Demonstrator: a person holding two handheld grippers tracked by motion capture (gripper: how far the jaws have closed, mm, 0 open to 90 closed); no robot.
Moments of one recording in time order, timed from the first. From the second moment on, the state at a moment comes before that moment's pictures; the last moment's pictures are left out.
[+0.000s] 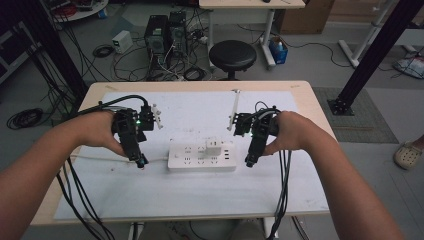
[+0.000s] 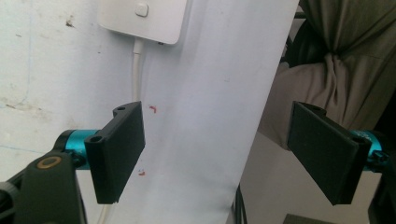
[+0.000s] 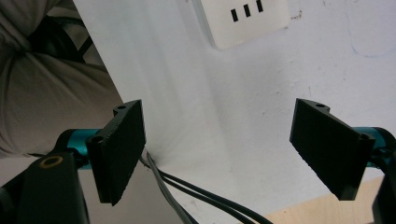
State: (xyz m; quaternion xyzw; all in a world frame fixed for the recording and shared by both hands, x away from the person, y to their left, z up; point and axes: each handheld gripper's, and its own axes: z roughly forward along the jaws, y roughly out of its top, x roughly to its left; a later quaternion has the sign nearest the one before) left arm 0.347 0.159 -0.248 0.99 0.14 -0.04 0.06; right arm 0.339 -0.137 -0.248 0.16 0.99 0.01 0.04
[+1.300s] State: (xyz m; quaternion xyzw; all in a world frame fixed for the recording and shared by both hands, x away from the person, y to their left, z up) left arm 0.345 0.153 -0.242 0.99 0.13 -0.03 0.06; right arm 0.336 -0.146 -0.248 0.18 0.98 0.00 0.03
